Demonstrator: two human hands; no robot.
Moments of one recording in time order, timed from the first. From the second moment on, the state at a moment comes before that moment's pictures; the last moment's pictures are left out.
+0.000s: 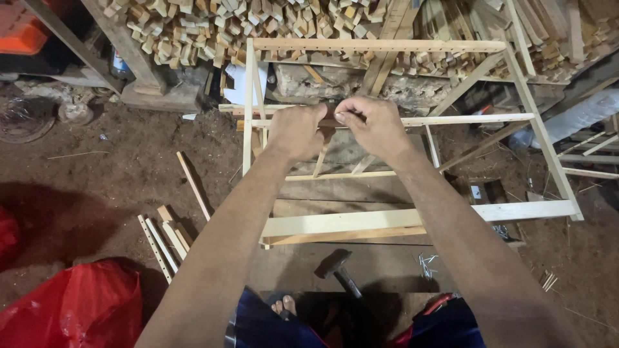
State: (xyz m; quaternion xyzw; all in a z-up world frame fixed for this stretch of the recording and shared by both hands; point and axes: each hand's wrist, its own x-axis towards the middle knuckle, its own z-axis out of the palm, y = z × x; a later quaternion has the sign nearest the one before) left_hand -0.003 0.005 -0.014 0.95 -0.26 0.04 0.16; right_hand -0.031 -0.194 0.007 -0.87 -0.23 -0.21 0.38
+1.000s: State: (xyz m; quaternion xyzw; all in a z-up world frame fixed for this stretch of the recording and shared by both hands) left_hand -0.001 0.002 -0.005 0.95 -0.21 -0.01 0.24; right_hand -0.046 -0.192 0.016 -0.88 -0.23 -0.20 0.37
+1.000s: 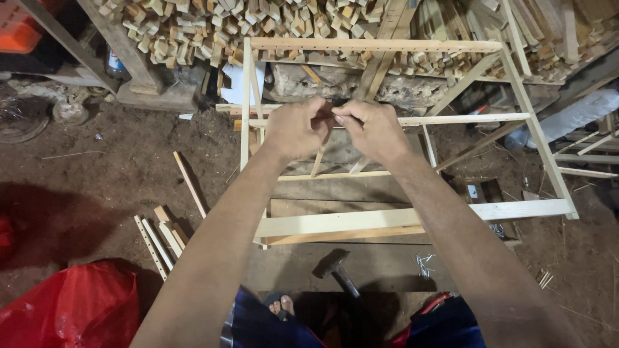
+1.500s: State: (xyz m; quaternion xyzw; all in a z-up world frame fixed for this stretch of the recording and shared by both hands) left_hand 0.000 -0.002 -0.006 0.94 -0.22 0.01 0.26; right_hand -0.072 -0.186 0.039 -0.85 -0.26 -0.21 0.40
